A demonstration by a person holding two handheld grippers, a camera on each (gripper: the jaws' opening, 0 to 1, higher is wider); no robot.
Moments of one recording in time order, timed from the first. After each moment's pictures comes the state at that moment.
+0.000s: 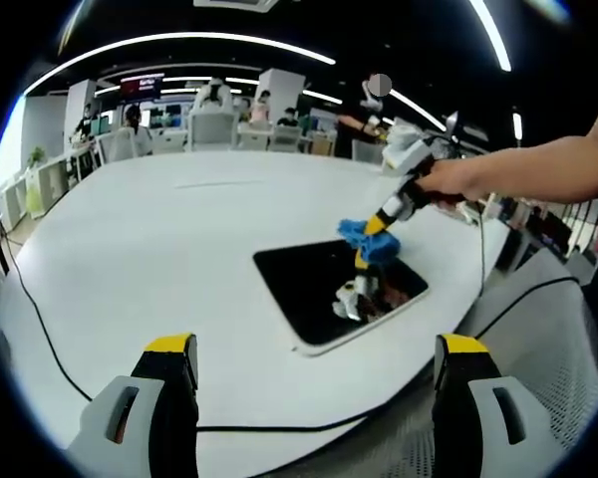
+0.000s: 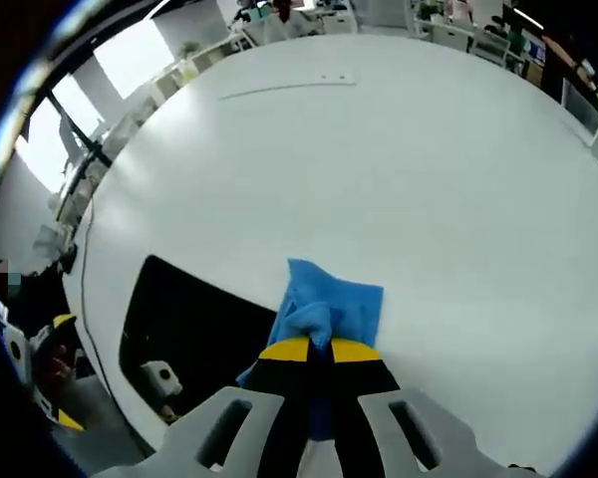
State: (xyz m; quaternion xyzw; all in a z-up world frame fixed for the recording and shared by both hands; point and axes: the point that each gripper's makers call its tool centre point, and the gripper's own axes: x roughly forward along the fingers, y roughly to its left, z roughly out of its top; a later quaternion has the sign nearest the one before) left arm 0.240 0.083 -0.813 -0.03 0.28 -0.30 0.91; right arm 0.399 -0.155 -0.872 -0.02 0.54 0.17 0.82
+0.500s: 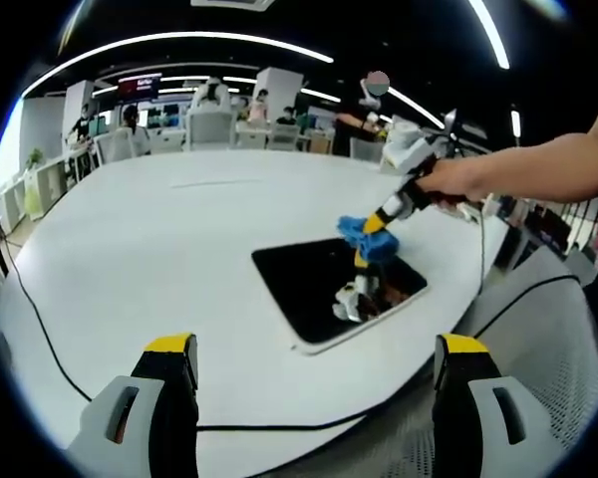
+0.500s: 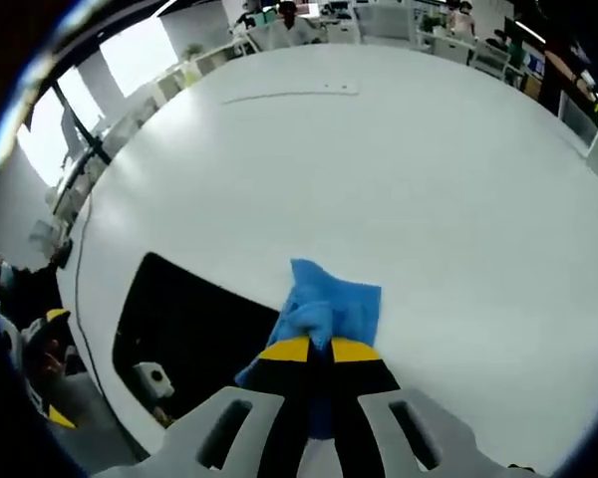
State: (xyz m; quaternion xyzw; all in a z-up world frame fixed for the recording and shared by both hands) left arm 0.239 0.084 -0.814 -0.02 0.28 -0.30 0.91; right arm 0.387 -0.151 -0.859 -0.01 0.53 0.17 0.83
